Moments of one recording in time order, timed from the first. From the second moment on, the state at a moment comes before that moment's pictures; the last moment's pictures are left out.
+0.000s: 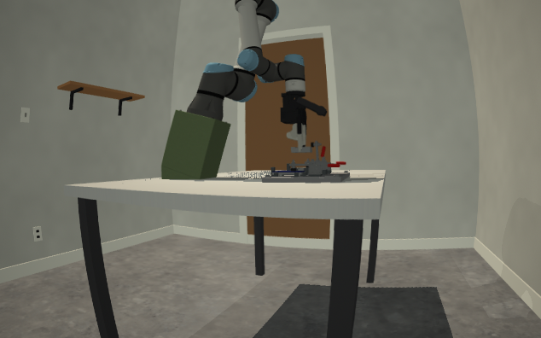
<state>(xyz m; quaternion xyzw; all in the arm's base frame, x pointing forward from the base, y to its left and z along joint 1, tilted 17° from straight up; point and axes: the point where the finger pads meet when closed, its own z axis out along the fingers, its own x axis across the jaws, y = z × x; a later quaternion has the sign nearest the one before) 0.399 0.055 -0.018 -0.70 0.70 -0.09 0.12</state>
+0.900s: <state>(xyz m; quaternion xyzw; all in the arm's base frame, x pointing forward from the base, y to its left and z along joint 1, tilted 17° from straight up) 0.398 0.155 -0.014 -0.70 0.70 -0.09 0.12</state>
